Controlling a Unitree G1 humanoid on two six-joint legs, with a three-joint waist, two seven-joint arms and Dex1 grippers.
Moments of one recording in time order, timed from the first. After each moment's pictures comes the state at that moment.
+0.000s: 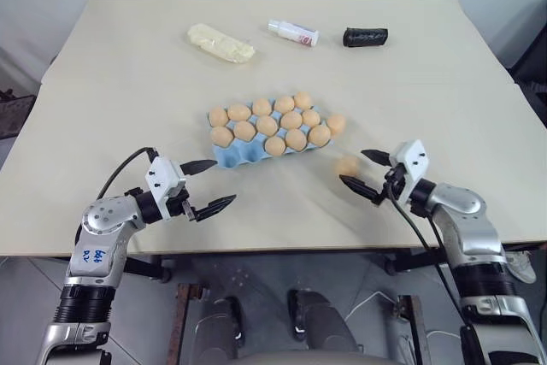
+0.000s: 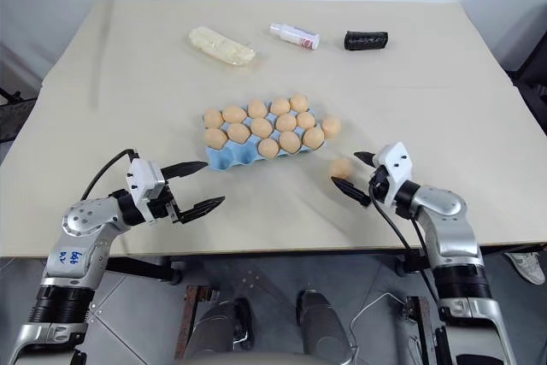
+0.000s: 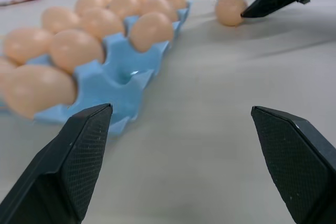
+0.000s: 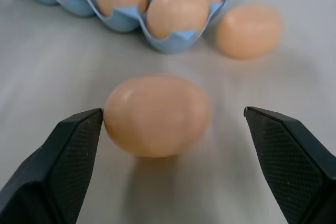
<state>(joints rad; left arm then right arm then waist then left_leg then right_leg) -0.18 0.57 0.10 0.01 -0.34 0.04 -0.91 -0.41 -0.51 -0.04 0.32 0.26 0.10 0.92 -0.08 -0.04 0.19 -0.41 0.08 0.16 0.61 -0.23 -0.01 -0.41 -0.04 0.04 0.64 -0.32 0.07</state>
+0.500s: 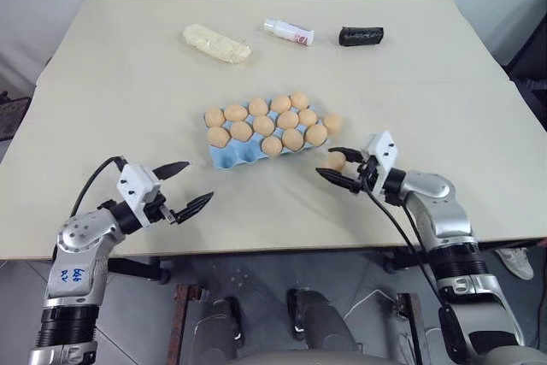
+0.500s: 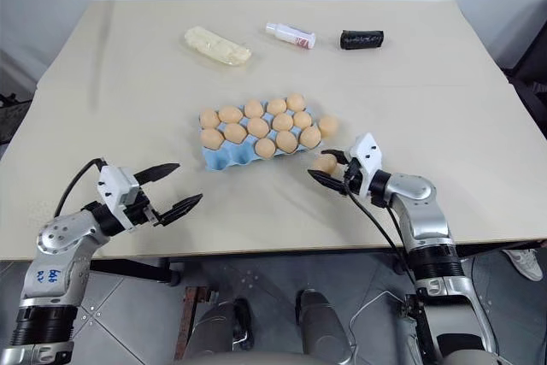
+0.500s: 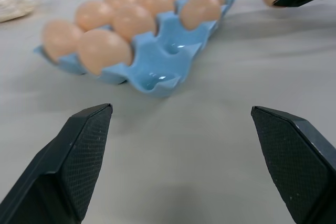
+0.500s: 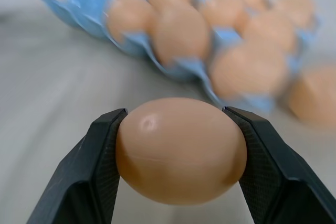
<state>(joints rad) -0.06 0.58 0.23 -0.03 -0.35 0.04 -0.83 -0.50 -0.41 0.05 0.23 0.26 0.14 0.96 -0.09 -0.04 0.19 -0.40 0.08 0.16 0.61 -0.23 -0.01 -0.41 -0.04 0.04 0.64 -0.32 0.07</state>
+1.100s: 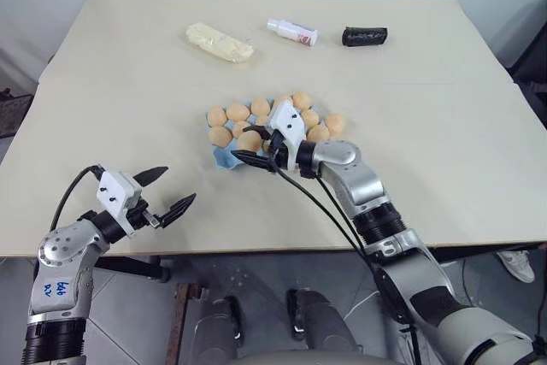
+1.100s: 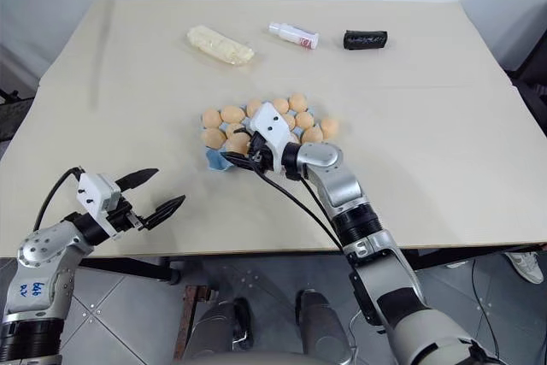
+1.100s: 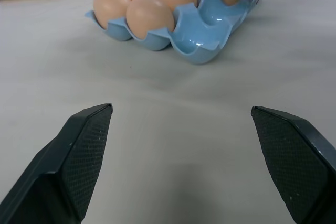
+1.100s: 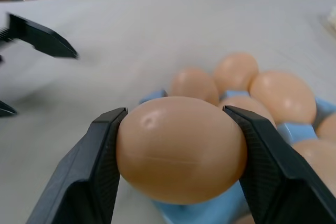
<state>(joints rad) 0.01 0.58 0.29 -0.05 -0.36 0.05 -0.79 -0.82 -0.10 0.23 0.49 0.14 0.15 0.80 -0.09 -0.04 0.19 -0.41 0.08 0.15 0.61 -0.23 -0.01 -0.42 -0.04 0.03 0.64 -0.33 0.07</state>
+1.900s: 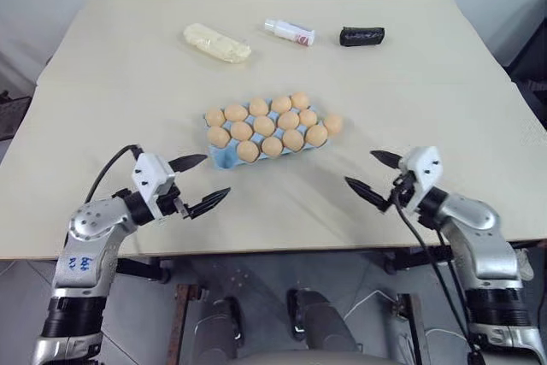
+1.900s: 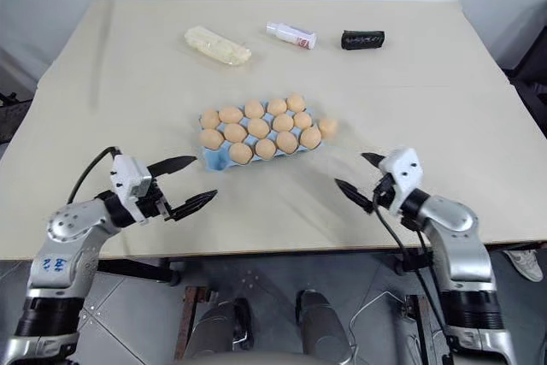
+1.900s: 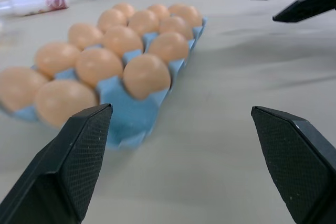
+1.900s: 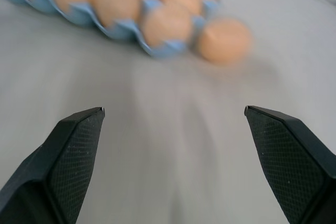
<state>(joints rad) -0.18 0.56 0.12 -0.10 -0.38 0.13 -0.85 -0.19 -0.53 -0.17 -0.03 0.27 0.18 0.80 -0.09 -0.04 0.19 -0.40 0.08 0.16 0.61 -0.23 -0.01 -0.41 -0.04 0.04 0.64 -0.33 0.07</state>
